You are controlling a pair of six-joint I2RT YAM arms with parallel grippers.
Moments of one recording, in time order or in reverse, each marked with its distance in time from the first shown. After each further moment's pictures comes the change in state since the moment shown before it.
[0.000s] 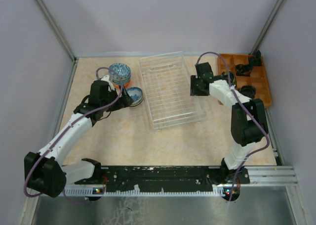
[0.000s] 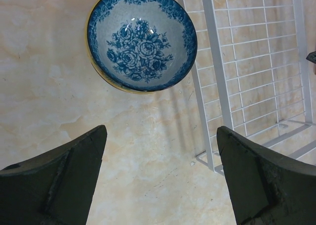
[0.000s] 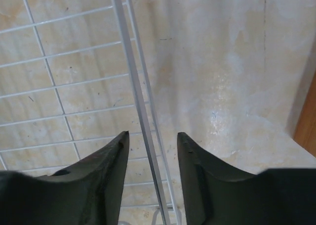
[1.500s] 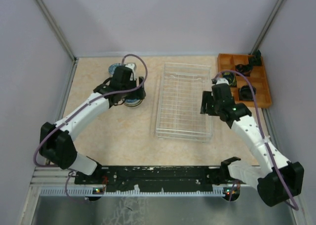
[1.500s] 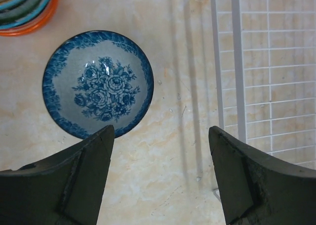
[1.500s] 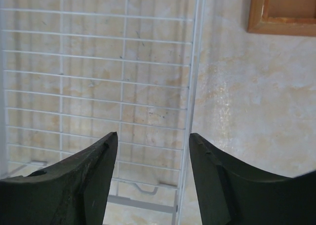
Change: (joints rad) left arm -0.157 0.282 0.344 -0.120 -0.134 0.155; right arm 0.063 -0.666 -0.391 -0.182 0.106 0.091
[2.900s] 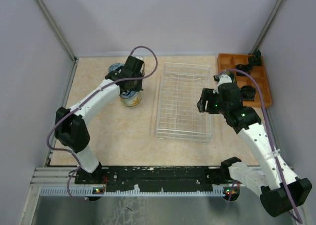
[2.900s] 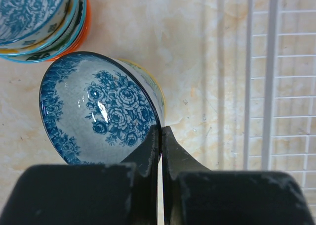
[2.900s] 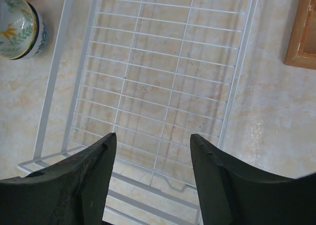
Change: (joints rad) left arm -0.053 0.304 0.304 -0.188 -0.193 0.066; right arm 0.005 -0.148 0.076 -0.005 -0.174 -0.008
